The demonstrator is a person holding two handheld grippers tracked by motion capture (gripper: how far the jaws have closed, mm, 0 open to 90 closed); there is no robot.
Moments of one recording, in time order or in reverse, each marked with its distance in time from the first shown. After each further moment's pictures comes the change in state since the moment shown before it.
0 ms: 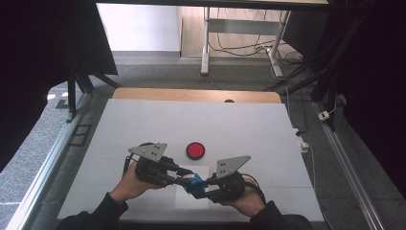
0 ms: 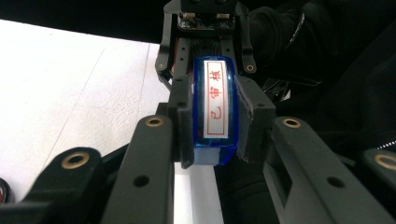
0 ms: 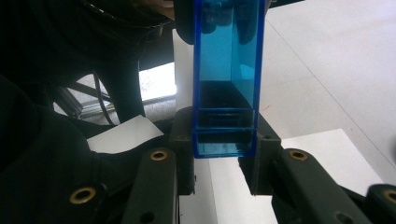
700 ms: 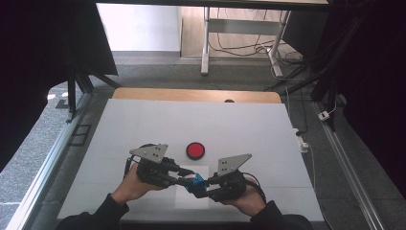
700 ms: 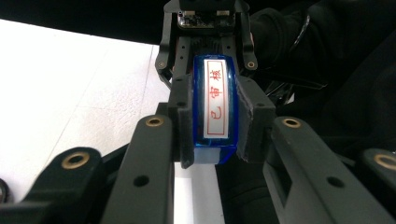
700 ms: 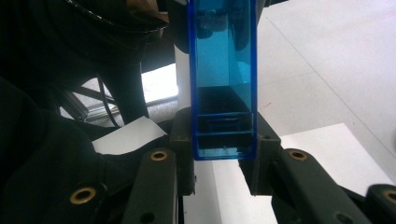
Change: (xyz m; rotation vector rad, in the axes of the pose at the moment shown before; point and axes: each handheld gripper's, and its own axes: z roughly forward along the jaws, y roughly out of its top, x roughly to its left) left arm -0.003 0.001 0.004 0.004 0.032 0.010; right arm -0.003 -0.001 -0.003 -0.001 0.006 0.031
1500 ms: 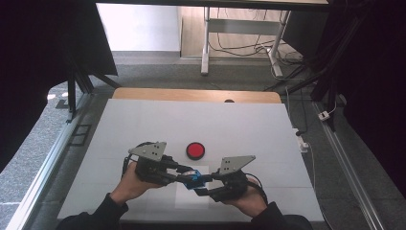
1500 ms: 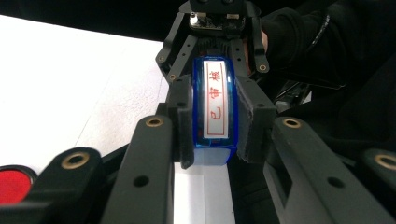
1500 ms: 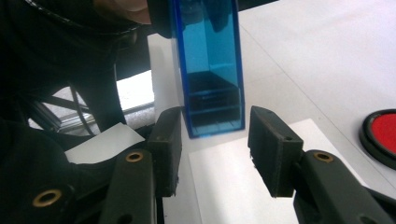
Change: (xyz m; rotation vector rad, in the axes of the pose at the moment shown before) left arm -0.003 0.006 -0.006 0.019 0.067 -0.006; right arm 0.000 -0.003 -0.004 -0.022 -0.112 0.016
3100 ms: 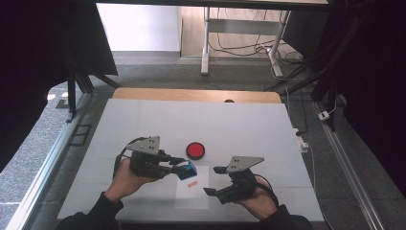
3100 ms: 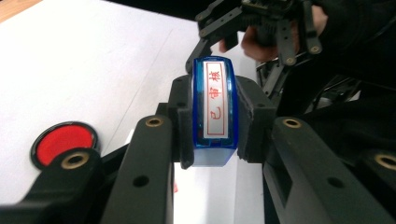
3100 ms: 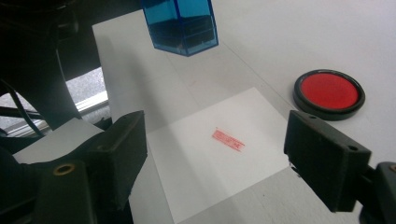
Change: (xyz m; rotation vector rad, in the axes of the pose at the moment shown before) left arm 0.004 0.001 -0.016 0.085 0.190 -0.069; right arm -0.003 -0.010 -0.017 0.048 -0.204 0.069
